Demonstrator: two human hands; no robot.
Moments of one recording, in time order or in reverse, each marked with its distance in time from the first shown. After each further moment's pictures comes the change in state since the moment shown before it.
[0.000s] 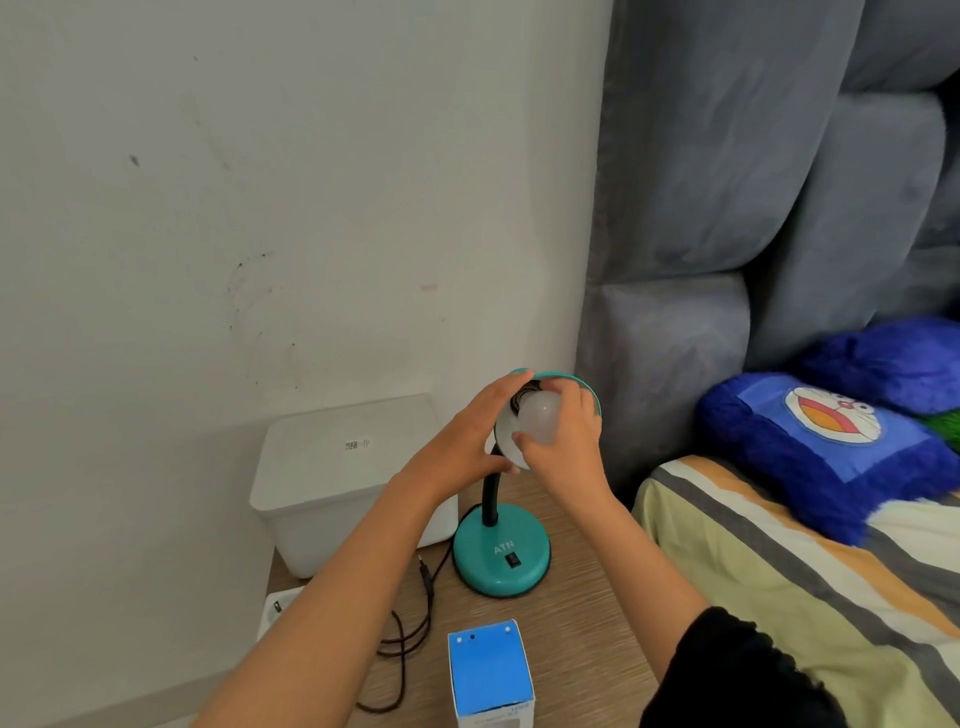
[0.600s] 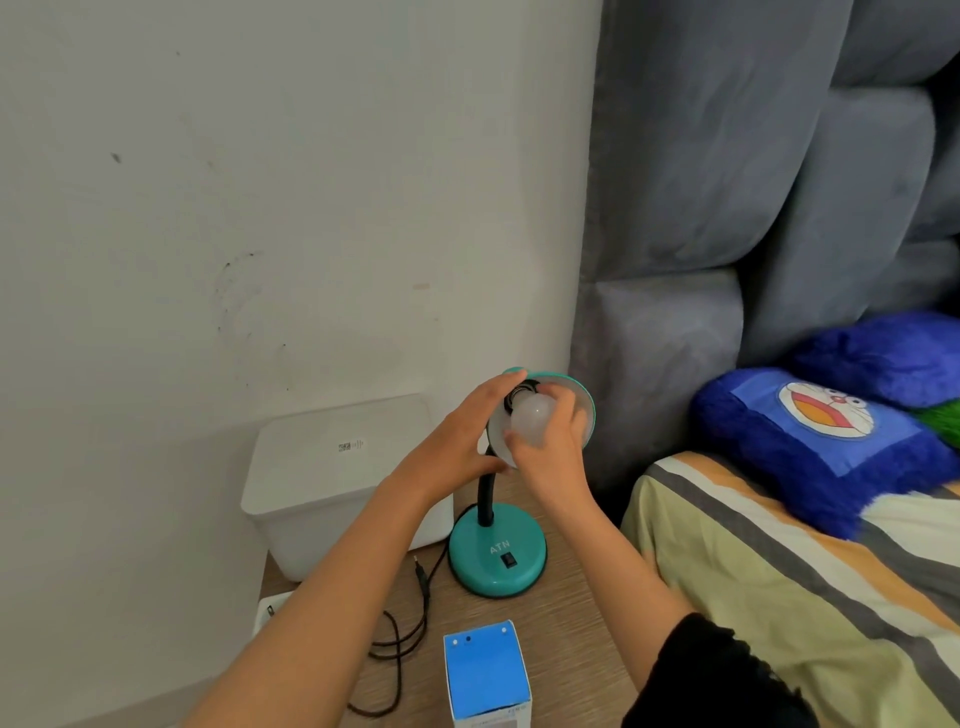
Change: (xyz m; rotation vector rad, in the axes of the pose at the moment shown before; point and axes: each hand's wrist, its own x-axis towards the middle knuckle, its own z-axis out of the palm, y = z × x) left_hand -0.001 -0.003 0.000 -0.026 0.003 0.012; right_hand -0.006 -0.005 0.013 0.191 0.059 0.142
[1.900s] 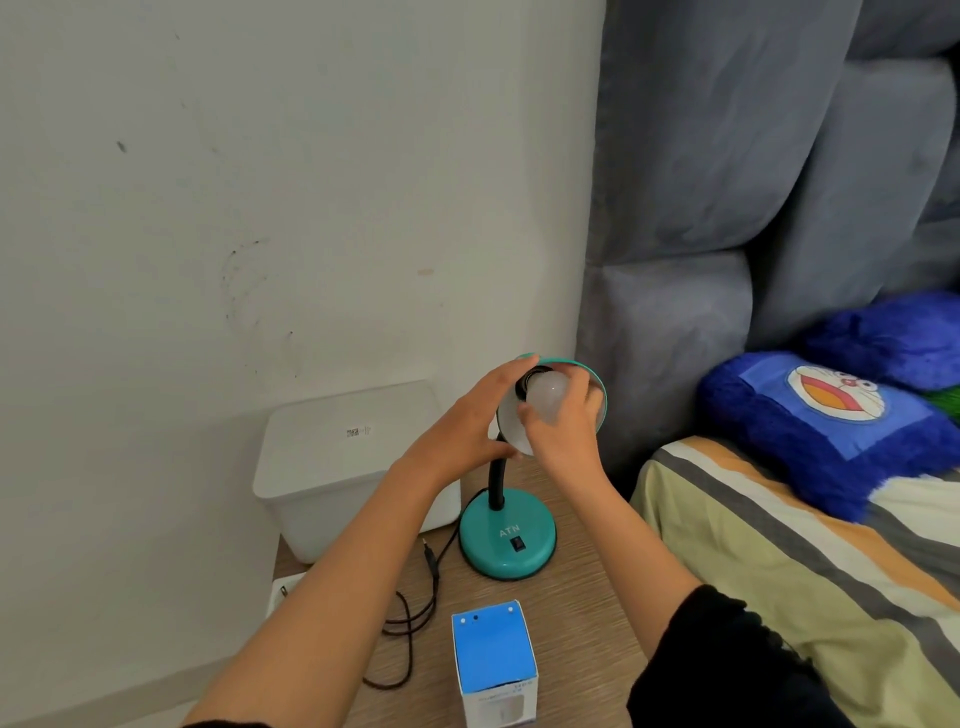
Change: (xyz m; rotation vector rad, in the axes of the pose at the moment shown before) left_hand 0.000 0.005 0.002 0.037 -0.014 0.001; right_hand 0.006 0.000 -0.005 0.015 0.035 0.055
